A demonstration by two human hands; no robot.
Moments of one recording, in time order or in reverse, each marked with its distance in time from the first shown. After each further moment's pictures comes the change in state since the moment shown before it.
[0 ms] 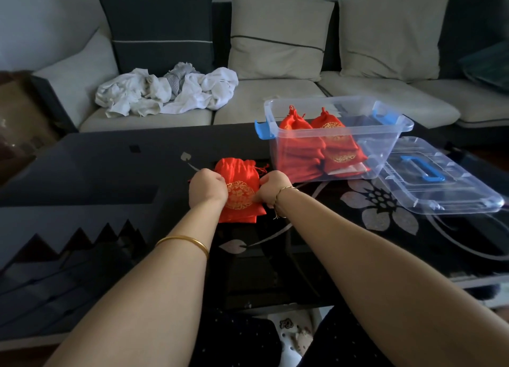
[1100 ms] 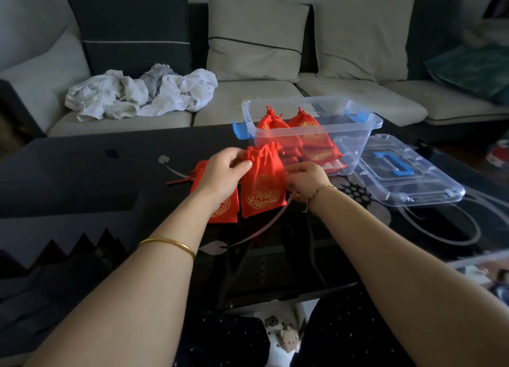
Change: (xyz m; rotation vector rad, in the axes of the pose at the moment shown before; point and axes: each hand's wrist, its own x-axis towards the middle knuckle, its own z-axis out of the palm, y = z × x) left_hand -0.021 0.037 0.005 -0.490 -0.387 0.447; right_hand -0.030 0.041 -0.073 0.451 0.259 0.013
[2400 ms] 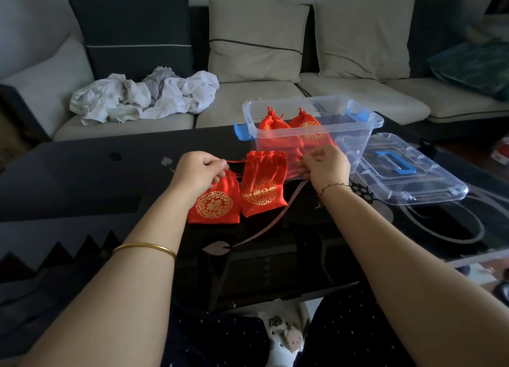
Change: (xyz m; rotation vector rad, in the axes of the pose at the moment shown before) left_hand -0.004 0.004 -0.039 0.208 0.107 -0.164; right_hand 0.003 -0.009 -0.018 -0.127 0.314 -0.300
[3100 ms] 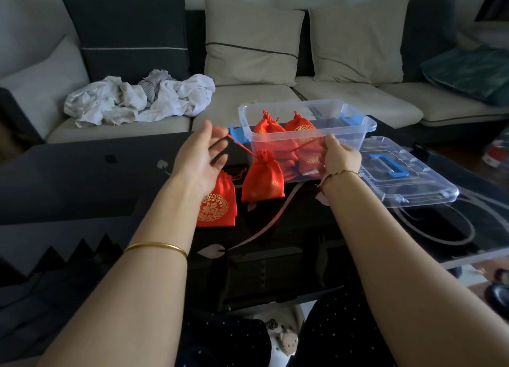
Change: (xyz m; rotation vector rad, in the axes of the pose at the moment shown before) left_hand 0.000 0.043 0.007 -0.945 0.020 -0.248; right_hand 0.004 -0.031 -0.019 0.484 0.181 0.347
